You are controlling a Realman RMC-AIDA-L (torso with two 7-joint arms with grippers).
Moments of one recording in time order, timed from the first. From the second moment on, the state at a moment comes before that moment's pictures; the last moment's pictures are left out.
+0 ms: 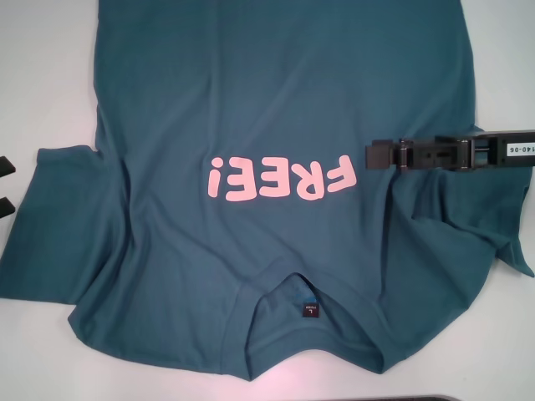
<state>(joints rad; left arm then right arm) -0.30 -1.93 -2.82 -0.56 -0.98 1.57 -2.51 0.51 2.03 -0.66 -0.67 -2.02 -1.80 1.98</state>
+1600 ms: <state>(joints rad) -0.32 -1.95 -2.70 -0.64 -0.91 1.42 -2.40 0.50 2.03 -0.67 -0.67 -2.02 -1.79 1.96</state>
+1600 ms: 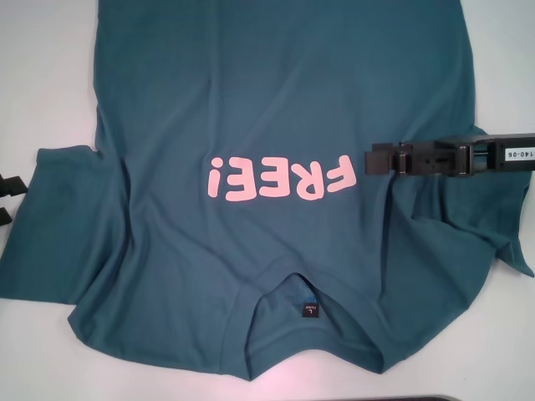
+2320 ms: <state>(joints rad) -0.34 -1.97 -2.66 -0.64 -0.89 1.41 -2.40 0.50 2.03 -0.67 -0.67 -2.02 -1.79 1.96</state>
